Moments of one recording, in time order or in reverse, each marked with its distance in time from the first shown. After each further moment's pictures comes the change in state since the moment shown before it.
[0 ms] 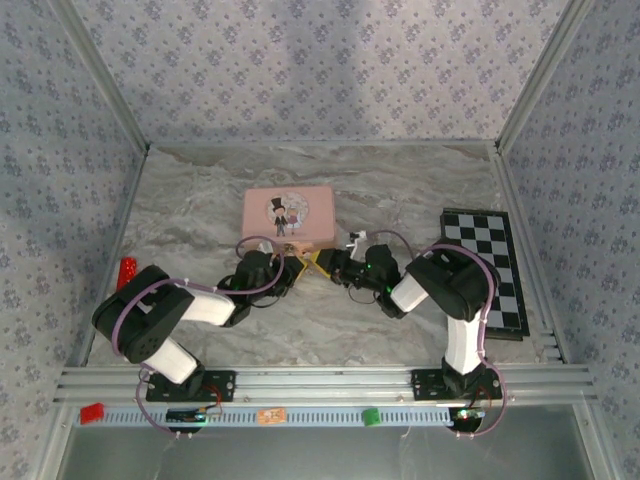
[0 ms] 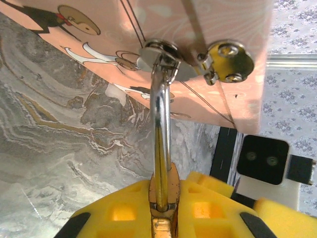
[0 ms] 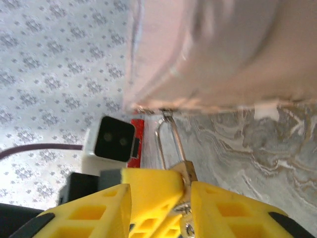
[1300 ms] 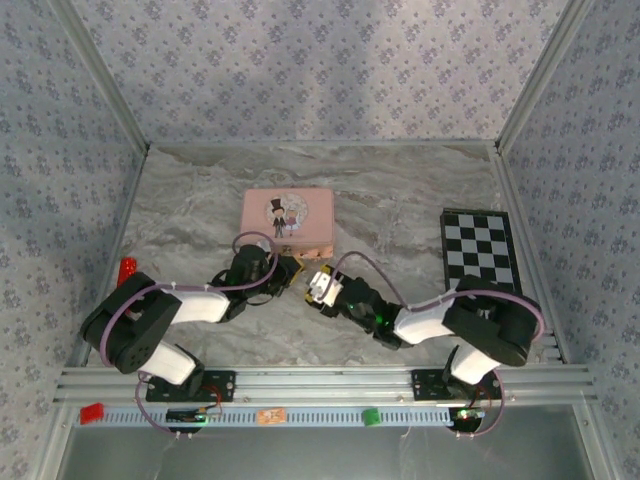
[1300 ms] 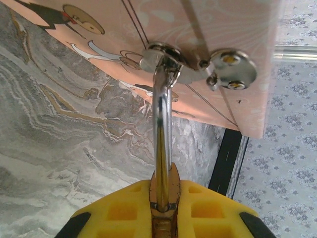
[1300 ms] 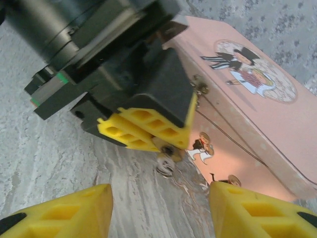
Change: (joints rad) left arm 0.054 -0.073 0.029 -0.175 0.096 0.019; right arm 0.404 -0.286 -0.074 -0.381 0.669 -1.661
